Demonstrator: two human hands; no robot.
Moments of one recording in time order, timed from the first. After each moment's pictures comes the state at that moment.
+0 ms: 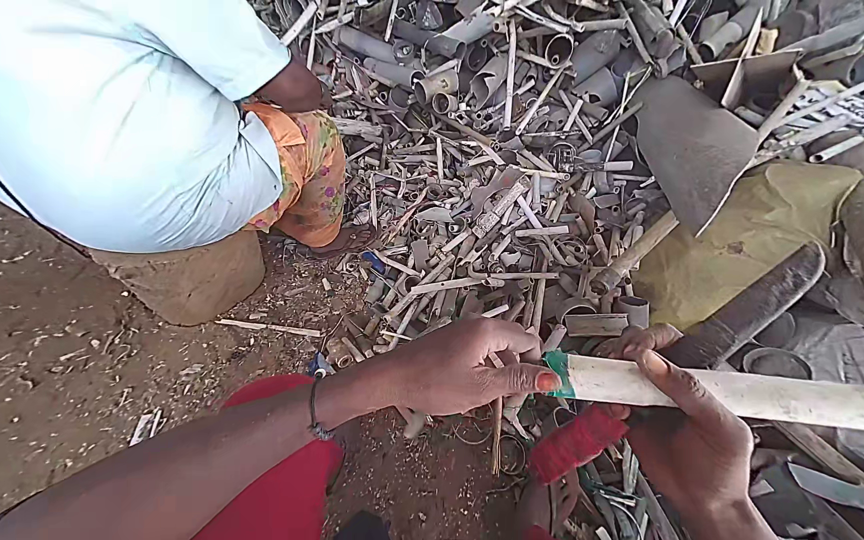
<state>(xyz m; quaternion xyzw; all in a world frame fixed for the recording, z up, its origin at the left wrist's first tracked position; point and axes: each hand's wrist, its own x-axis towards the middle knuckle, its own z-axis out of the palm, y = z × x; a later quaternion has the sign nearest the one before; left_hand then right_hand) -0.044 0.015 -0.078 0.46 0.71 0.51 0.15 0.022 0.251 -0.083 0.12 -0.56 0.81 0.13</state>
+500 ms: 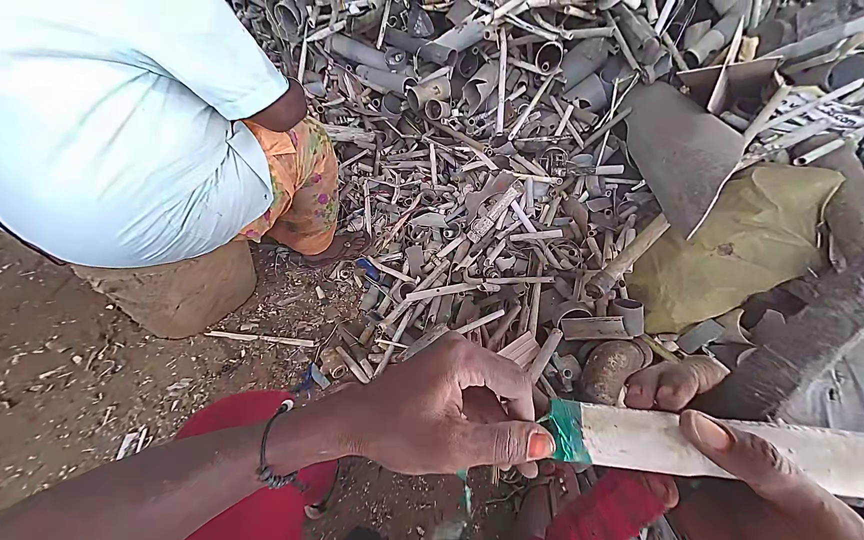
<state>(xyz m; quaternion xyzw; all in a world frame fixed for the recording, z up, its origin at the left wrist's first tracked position) -0.027 0.001 -0.080 0.52 0.58 0.61 0.14 0.053 0.249 -0.053 0.19 -0.56 0.81 0.05</state>
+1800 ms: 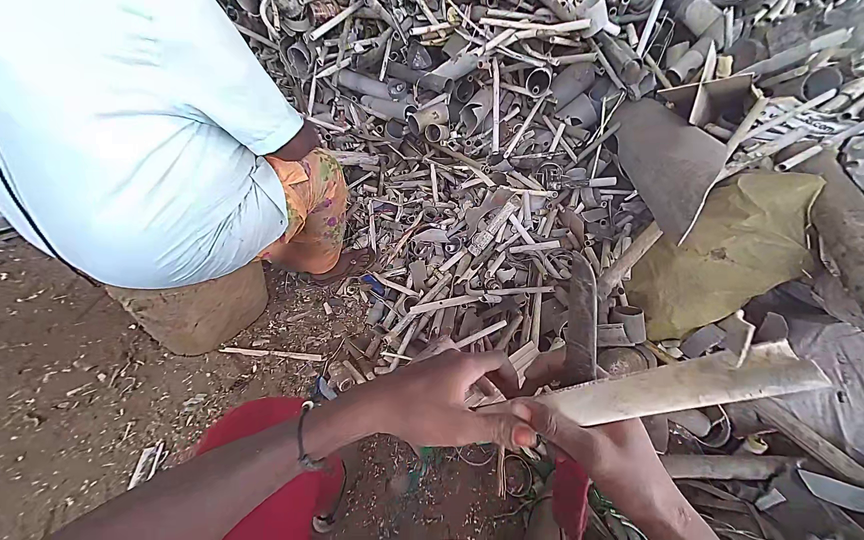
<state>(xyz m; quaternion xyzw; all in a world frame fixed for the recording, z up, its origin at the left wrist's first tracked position) -0.028 0.009 -0.077 0.40 0.77 0.44 0.23 0.036 0.225 -0.089 0.14 -0.73 0.66 0.06</state>
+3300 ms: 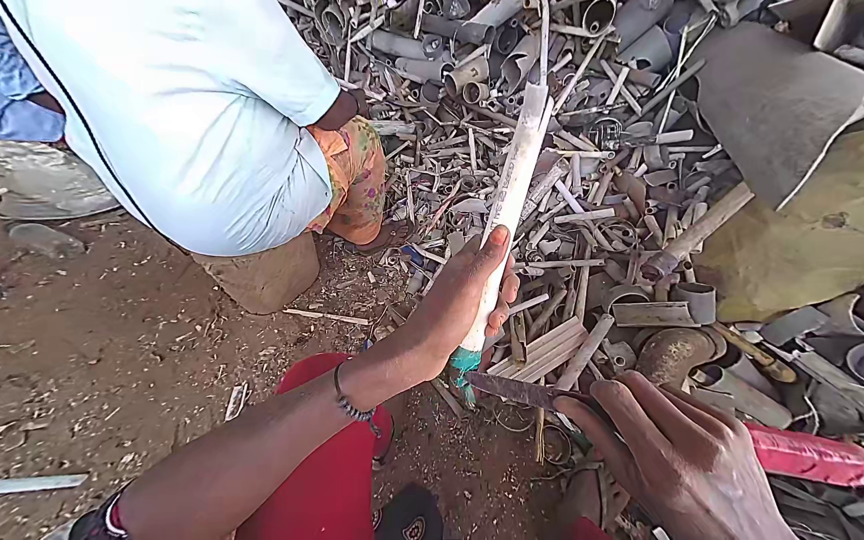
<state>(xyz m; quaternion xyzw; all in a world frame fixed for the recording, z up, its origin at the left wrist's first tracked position) -0.028 0.008 -0.060 0.08 0.58 0.80 0.13 0.046 0.232 -0.098 0.32 -0.87 0.01 0.37</state>
